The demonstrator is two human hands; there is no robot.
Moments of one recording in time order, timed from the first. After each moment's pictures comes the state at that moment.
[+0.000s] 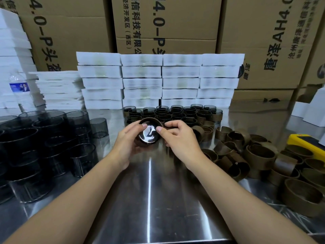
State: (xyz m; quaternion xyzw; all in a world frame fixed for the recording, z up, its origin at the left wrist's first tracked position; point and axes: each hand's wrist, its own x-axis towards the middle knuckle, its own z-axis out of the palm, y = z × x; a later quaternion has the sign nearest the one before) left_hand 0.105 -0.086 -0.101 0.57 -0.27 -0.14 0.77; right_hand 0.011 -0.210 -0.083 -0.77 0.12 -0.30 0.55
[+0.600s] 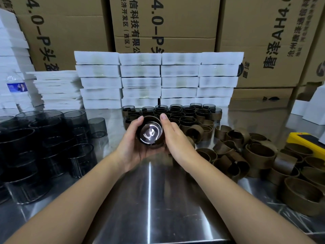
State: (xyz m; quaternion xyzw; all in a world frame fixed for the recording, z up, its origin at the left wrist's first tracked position) left_hand 0.097 -0.095 -0.101 0.46 -0.29 -0.28 0.79; right_hand 0.003 -0.201 -0.075 -0.80 0.13 -0.22 0.54
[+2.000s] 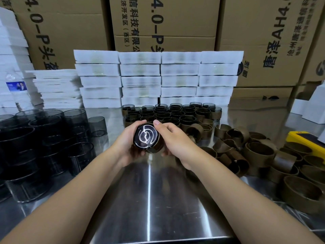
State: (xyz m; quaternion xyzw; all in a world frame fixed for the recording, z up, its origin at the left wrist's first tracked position) left_hand 0.095 -0.092 -0.086 0.62 -0.12 -0.25 0.73; right_hand 0.007 -0.204 -0.078 -0.77 0.09 -0.16 0.62
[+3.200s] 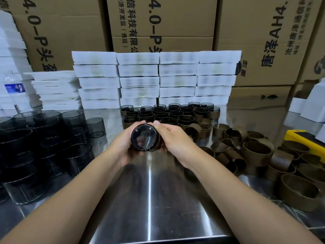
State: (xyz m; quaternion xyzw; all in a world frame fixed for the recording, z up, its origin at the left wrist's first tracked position) left_hand 0.093 -0.093 -0.087 0.61 -0.15 -0.23 0.74; right_hand 0.005 -0.202 -0.076 -0.75 0.03 -0.20 0.63
